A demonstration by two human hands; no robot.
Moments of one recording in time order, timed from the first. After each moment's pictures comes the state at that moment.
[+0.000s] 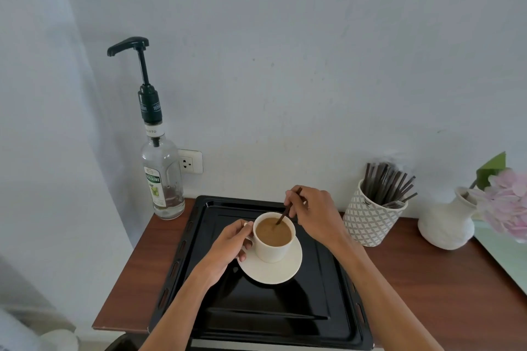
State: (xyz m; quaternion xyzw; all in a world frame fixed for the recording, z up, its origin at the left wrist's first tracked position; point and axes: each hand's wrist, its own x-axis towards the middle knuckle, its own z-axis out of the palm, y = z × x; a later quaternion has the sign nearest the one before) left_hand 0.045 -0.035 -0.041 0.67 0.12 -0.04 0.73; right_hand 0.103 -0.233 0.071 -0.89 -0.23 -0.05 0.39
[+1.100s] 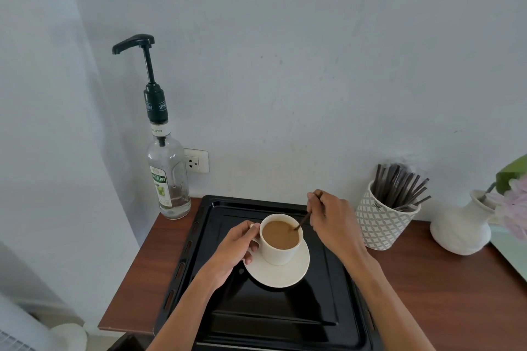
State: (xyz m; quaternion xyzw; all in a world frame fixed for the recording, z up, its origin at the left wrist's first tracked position) left_hand 0.043 -0.037 -0.038 0.67 0.12 -0.04 0.73; right_hand 0.095 -0.245 0.063 -0.91 -0.17 -0.10 0.37
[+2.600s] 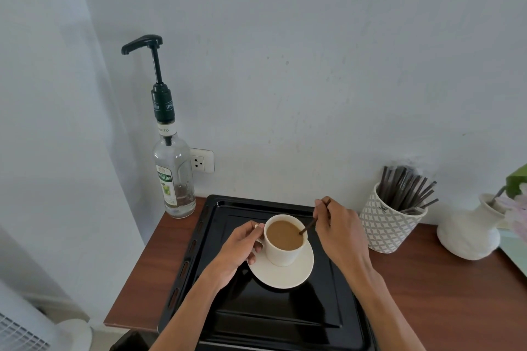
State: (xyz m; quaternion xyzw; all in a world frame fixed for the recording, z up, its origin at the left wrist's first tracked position) left_hand 0.040 -0.039 -0.032 0.67 0.13 -0.04 0.73; right_hand 0.079 -0.243 0.060 -0.92 -0.14 -0.14 0.34
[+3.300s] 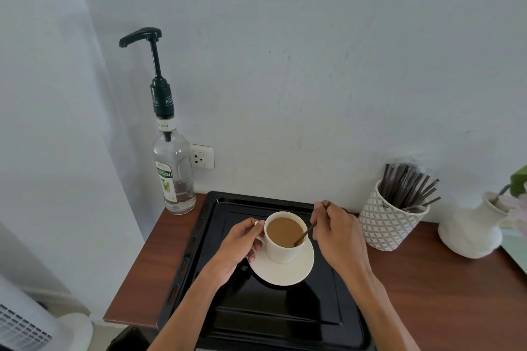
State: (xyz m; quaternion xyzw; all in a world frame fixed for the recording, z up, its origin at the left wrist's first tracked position) left_hand 0.041 -0.036 -0.037 0.66 0.12 -0.04 0.74; right_hand 0.066 -0.241 0.057 -0.91 -0.13 -0.11 0.37
